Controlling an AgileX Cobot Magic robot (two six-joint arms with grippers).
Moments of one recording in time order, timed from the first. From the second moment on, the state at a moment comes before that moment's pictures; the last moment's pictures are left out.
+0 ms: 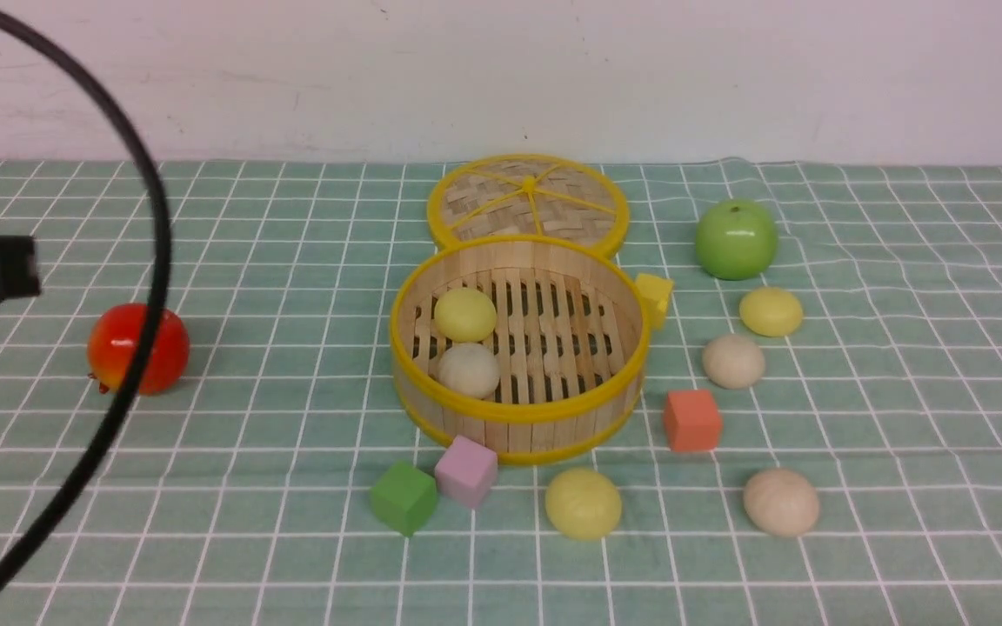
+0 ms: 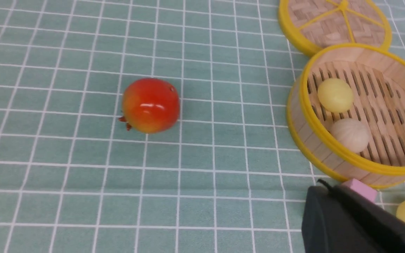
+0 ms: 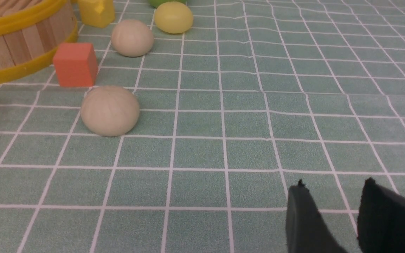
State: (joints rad) right arm 0.00 -0.01 0.02 -0.08 0.38 0.10; left arm -0.40 0.85 -1.00 0.34 0.82 -0.58
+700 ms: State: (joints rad) right arm 0.00 -0.01 0.02 -0.08 0.38 0.10; left arm -0.40 0.58 -1.00 0.34 0.92 -0.64
